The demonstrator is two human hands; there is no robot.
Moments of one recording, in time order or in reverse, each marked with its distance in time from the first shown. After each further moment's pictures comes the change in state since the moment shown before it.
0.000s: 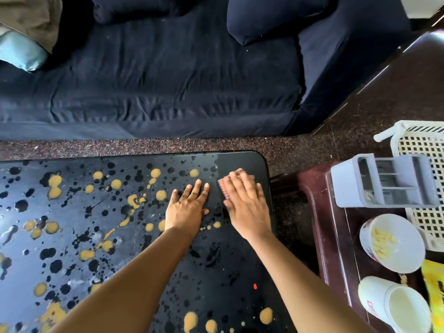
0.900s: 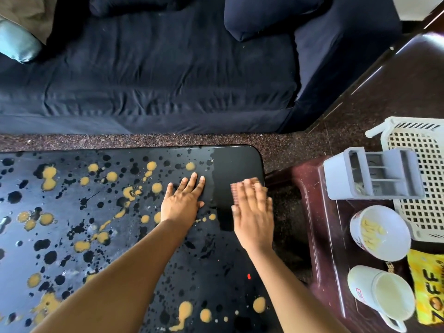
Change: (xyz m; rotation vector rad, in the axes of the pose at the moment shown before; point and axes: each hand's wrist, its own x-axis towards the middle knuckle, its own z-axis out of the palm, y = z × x) left_hand -0.001 0.000 0.006 -0.041 0.012 -0.009; right_hand -0.047 0.003 0.001 0.016 0.017 0.211
